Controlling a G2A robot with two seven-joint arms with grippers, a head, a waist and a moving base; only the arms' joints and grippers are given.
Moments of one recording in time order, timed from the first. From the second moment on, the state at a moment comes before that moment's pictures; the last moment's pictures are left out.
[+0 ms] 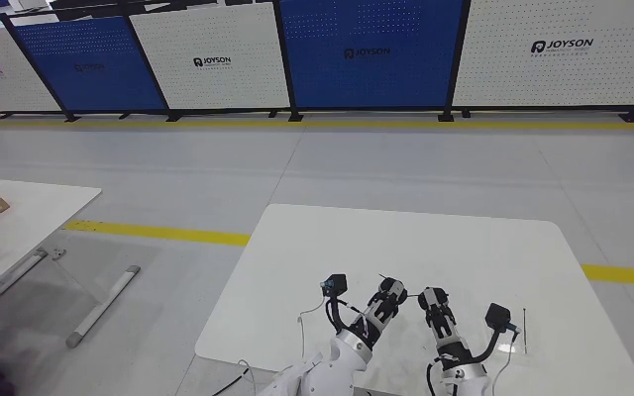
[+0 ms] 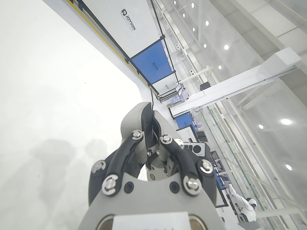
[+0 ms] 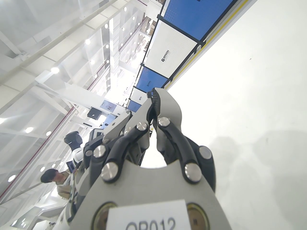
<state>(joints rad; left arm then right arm) 1.47 -1.32 -0.84 -1.75 0.17 0.07 0.24 -1.66 -1.25 1.10 -1.79 -0.27 -0.06 -0.18</state>
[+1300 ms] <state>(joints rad) 1.46 -1.34 -0.85 -1.74 0.12 0.05 0.25 -1.67 -1.27 1.14 -1.79 -0.17 -0.12 -0.17</state>
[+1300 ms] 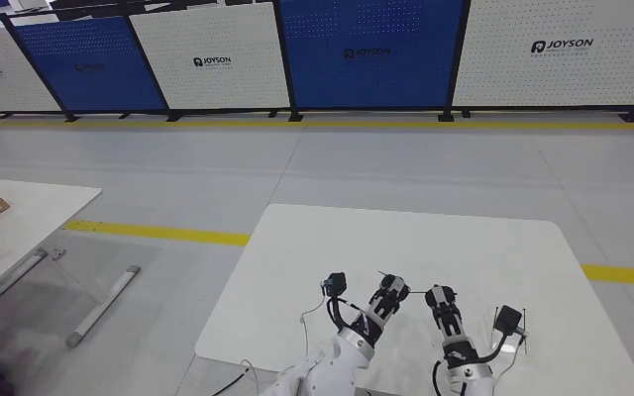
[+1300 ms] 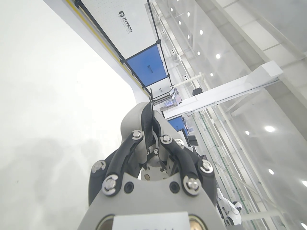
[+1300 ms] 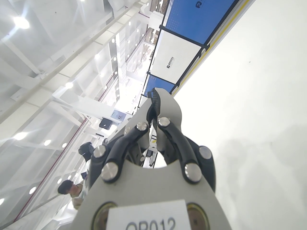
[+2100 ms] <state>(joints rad) 1.47 -1.34 -0.87 -1.76 0.20 0.15 0.21 -1.67 -1.29 1.13 -1.79 -0.22 -0.08 -0.20</state>
